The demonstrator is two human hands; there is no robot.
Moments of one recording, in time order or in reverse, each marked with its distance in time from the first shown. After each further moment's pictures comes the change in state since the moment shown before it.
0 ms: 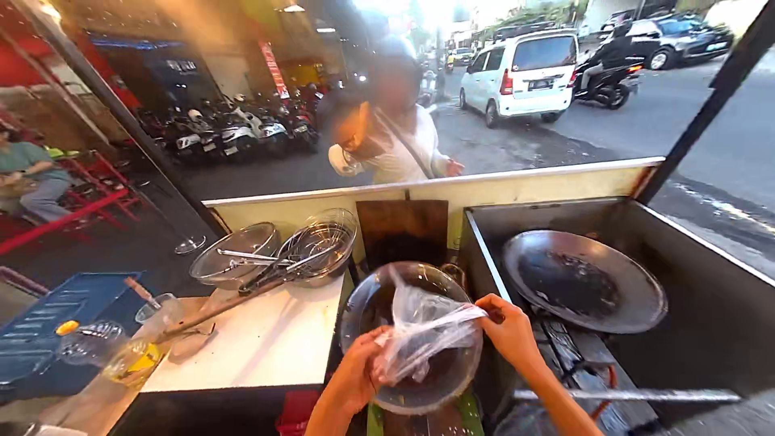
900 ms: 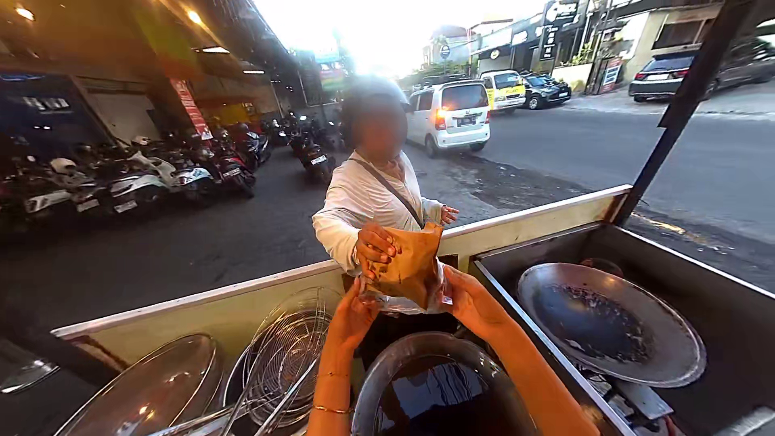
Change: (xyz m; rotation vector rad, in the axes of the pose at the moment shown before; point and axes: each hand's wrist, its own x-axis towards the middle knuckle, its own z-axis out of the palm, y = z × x) left_hand 0.332 0.199 -0.145 -0.303 -0.160 0.147; right_hand 0.275 -0.086 0.151 0.859 -0.083 0.239
